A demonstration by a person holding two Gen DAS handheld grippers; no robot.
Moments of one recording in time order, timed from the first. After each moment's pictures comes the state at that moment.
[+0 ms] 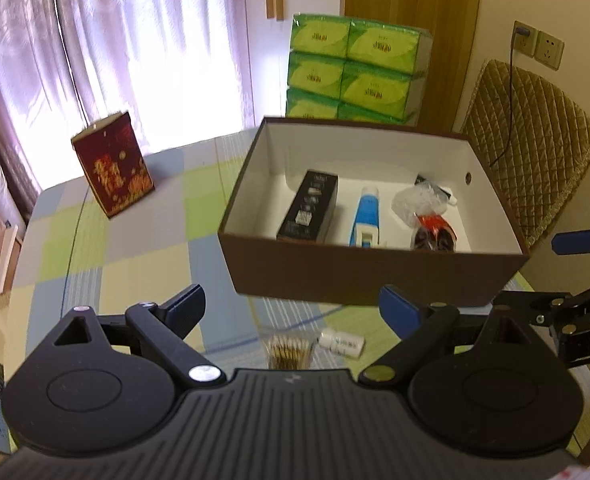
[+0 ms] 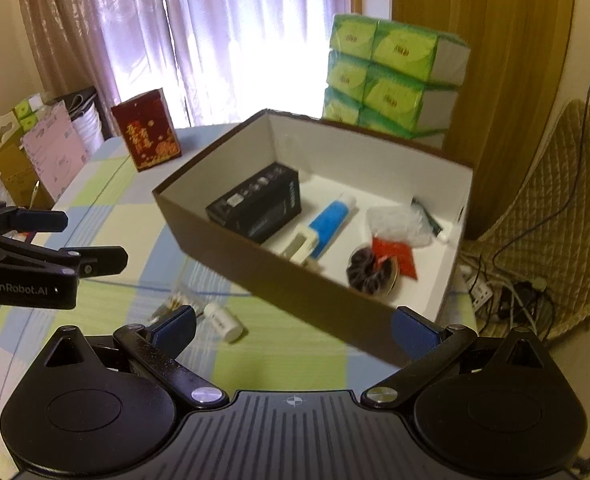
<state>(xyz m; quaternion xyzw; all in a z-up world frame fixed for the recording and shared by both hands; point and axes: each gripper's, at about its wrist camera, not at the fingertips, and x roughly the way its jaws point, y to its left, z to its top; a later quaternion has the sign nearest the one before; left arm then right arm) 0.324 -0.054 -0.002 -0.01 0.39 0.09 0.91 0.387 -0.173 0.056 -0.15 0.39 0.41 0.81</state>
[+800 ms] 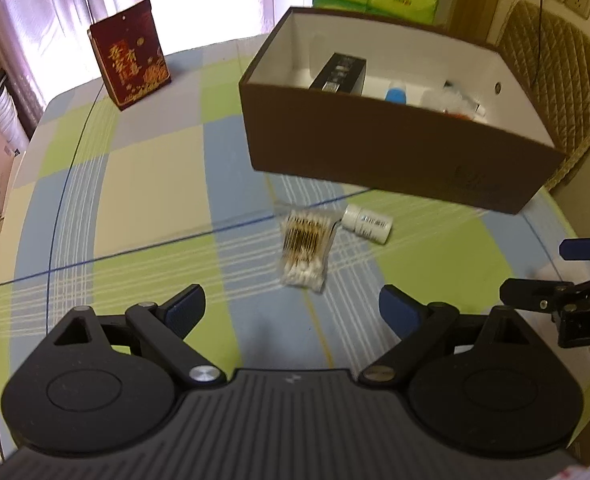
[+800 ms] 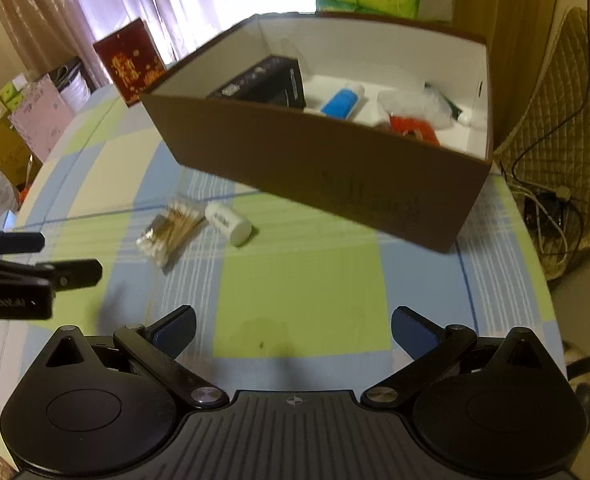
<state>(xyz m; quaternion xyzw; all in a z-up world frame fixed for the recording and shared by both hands) 0.284 -0.046 -0.072 -0.04 0.48 0.12 0.87 0.364 -0.189 -0.026 -0.14 0.48 0.39 0.78</state>
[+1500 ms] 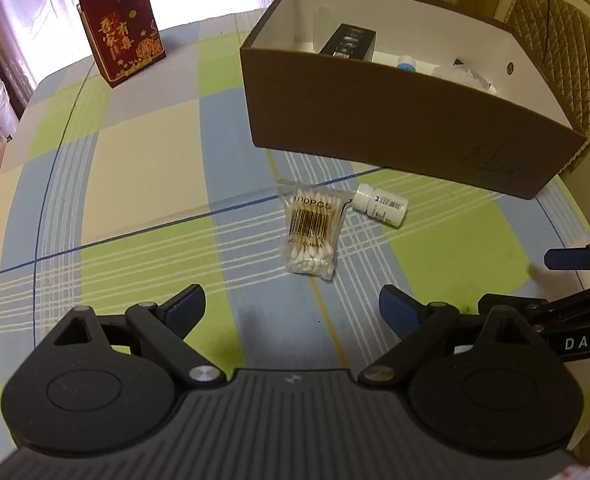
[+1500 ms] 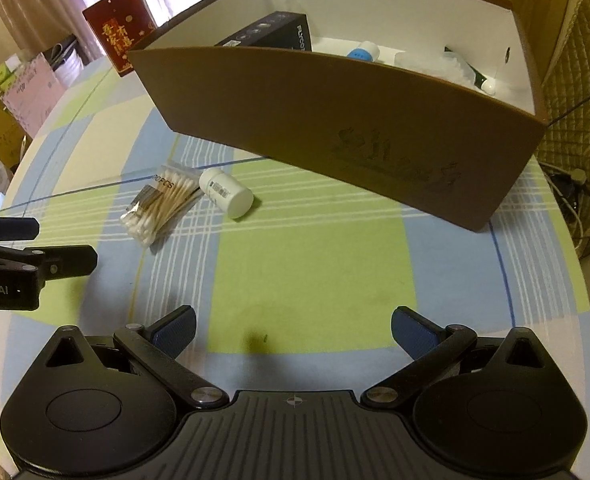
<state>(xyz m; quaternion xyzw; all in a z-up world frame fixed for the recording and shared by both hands) 0.296 -0.034 -0.097 -0.05 0.51 0.11 0.85 0.369 -0.165 -0.062 -0.15 0.50 0.38 0.76</state>
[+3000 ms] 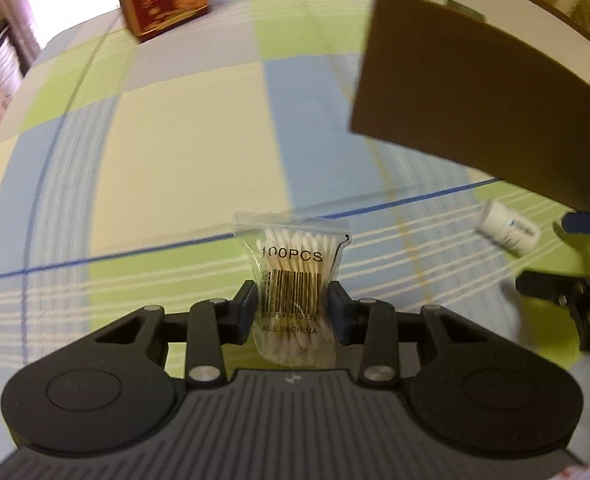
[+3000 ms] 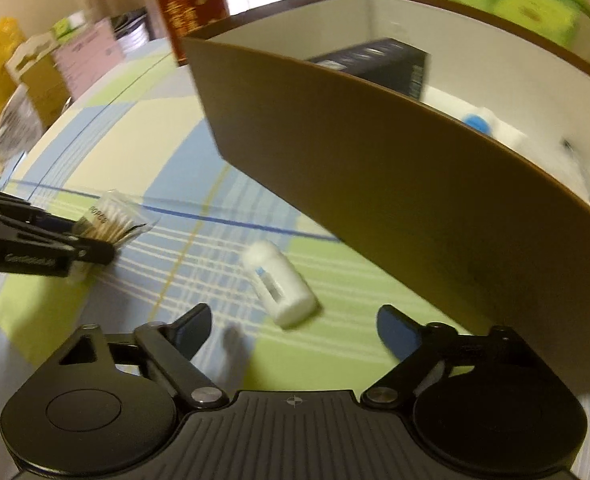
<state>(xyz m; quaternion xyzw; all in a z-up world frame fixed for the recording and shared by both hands) 0.326 0.055 -0.159 -0.07 0.52 0.14 0.84 0.387 -0.068 -0.096 -0.23 0.42 0.49 0.73</state>
